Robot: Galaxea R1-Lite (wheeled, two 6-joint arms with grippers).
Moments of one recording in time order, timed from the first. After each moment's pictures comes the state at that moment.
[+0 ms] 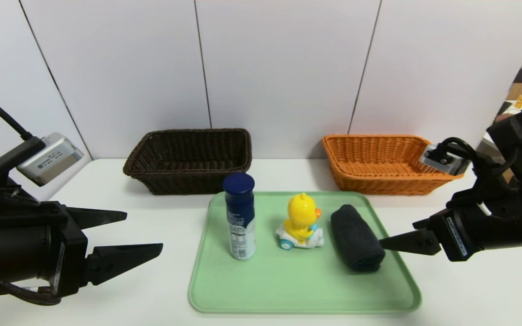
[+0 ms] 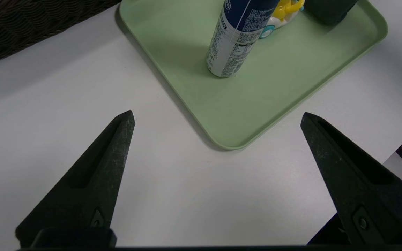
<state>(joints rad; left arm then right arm) -0.37 1.14 -0.80 0.16 -0.32 0.02 0.32 1.46 -1.01 0.42 0.28 -0.04</state>
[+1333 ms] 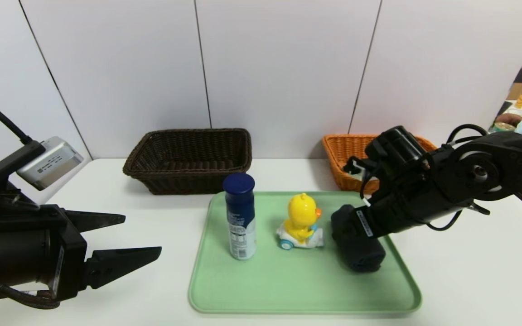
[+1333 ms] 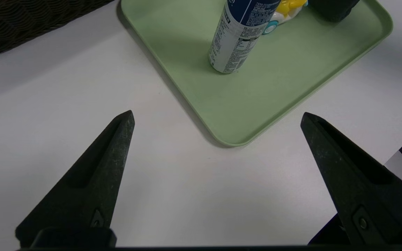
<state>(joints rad) -0.37 1.14 -0.78 0.16 -0.31 0.02 0.45 1.84 -1.21 0.42 0.01 0.07</state>
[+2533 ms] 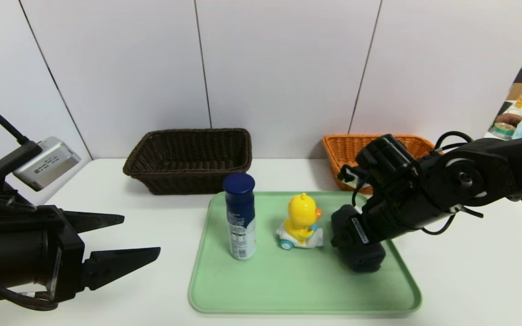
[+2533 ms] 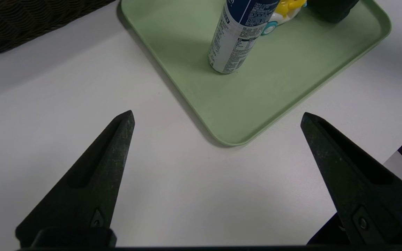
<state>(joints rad) -0.37 1.13 -0.78 0.16 -0.31 0.02 0.47 1.87 -1.20 0.42 -0.03 0.07</state>
